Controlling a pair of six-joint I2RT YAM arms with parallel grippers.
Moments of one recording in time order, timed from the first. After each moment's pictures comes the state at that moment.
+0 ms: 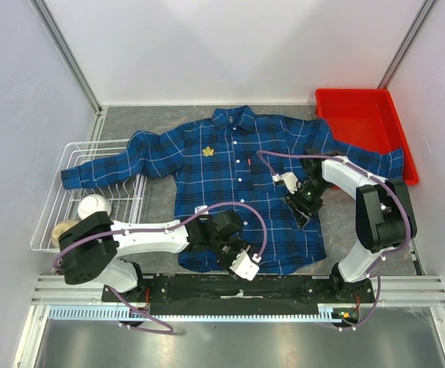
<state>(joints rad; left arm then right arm) -1.16 1.44 0.74 -0.23 0.50 0.97 0.22 1.68 1.07 -1.06 -0.37 -0.61</state>
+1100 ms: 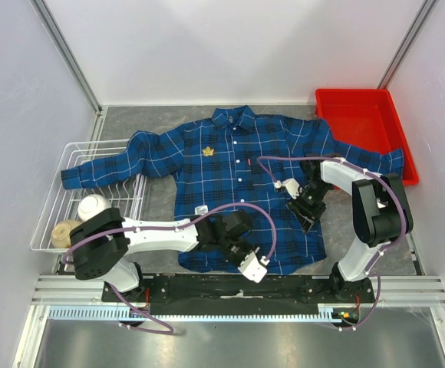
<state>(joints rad) -1.20 1.55 0.82 -0.21 0.52 1.01 0.20 1.73 1.04 -1.06 -0.30 -0.64</state>
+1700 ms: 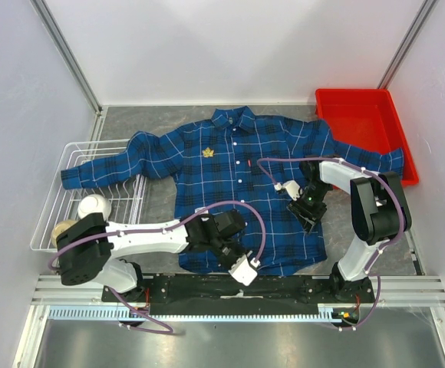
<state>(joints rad) -1.19 1.44 0.79 -0.30 0.66 1.02 0.20 1.76 1.03 -1.06 -0.25 -0.64</state>
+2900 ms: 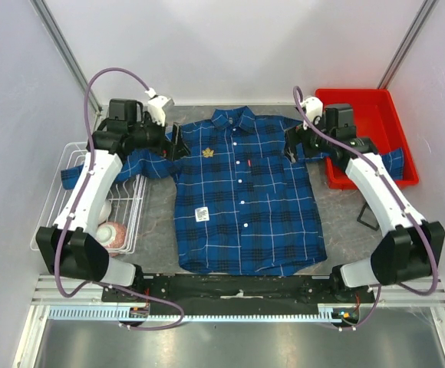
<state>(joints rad) -0.17 1.42 1.42 -0.70 0.59 0.18 0.19 1.38 1.28 -0.52 -0.31 -0.20</state>
